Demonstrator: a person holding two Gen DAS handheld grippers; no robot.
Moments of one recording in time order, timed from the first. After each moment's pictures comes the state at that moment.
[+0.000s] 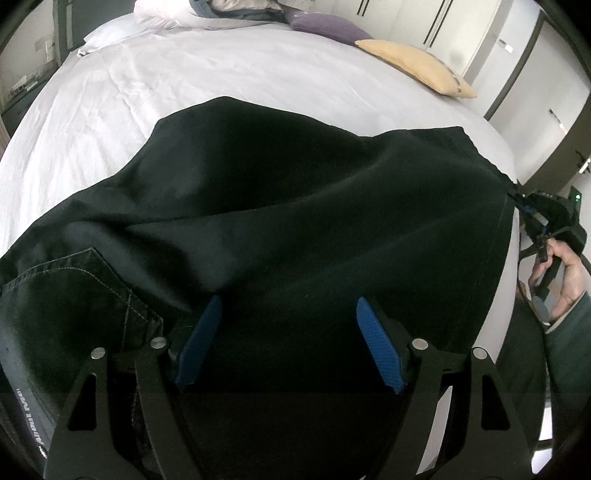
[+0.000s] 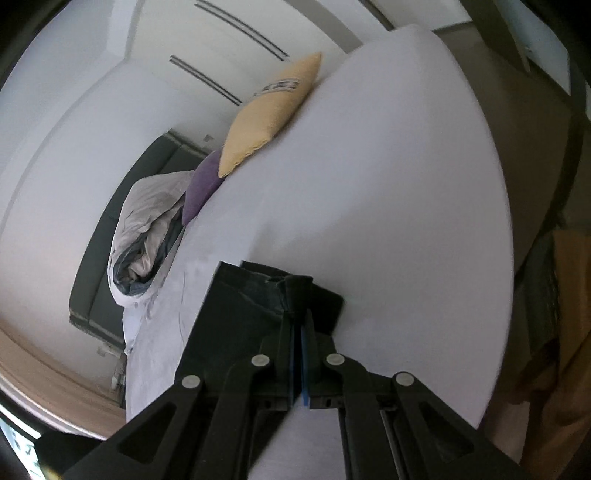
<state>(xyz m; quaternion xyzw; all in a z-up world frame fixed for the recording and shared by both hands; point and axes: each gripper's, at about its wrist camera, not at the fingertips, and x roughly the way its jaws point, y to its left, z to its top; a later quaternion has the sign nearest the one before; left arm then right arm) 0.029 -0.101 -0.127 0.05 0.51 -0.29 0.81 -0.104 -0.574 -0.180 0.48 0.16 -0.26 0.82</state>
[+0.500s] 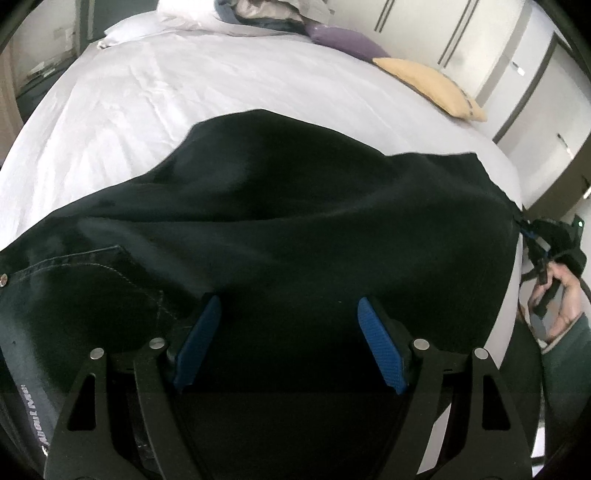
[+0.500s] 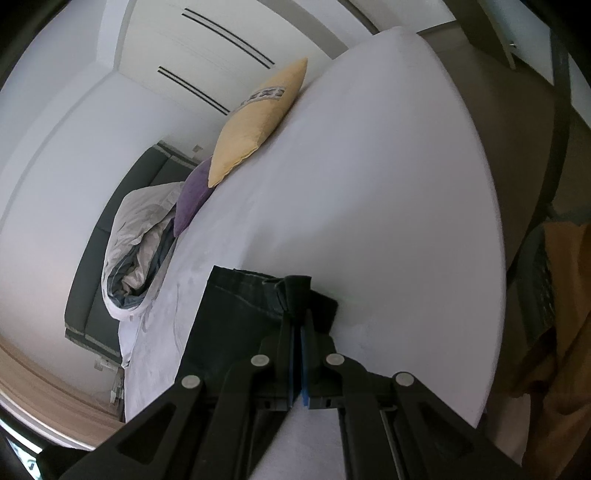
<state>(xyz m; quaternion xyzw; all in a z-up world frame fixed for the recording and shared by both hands) 0.036 -0.078 -0.123 0.01 0.49 -0.26 0.83 -0.107 -0.572 -0.183 0.49 0.15 -0.28 0.81</state>
